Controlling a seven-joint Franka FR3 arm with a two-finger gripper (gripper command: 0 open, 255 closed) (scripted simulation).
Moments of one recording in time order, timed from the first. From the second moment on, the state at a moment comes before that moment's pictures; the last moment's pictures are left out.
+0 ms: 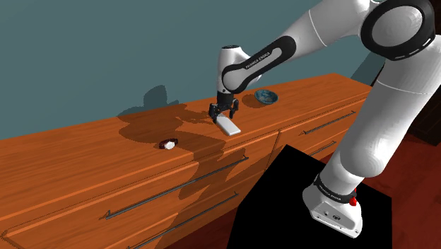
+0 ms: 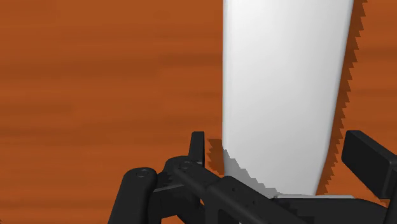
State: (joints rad) arm -0.03 0.07 0.09 -2.26 -0.01 2.32 0.42
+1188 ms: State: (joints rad) arm -0.03 0.07 0.09 -2.26 -0.01 2.32 0.42
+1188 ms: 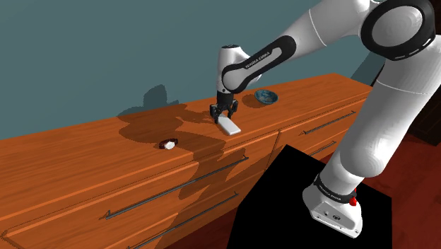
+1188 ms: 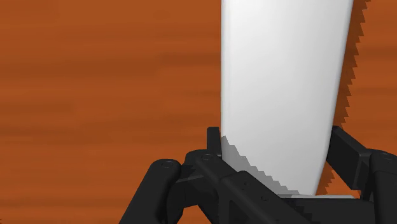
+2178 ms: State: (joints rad) arm -0.03 -0.04 0.09 -2.18 0.00 2.13 0.41
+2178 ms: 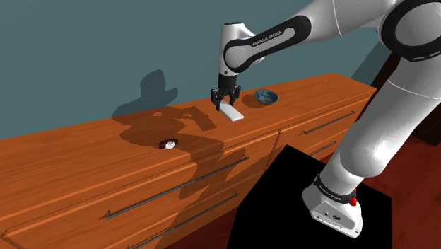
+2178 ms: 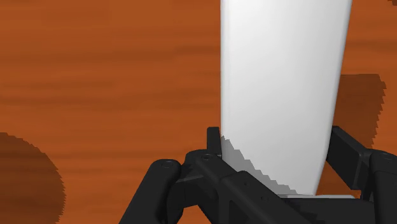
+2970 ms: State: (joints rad) arm -0.07 -0.09 0.04 -2.13 0.00 2.03 0.31
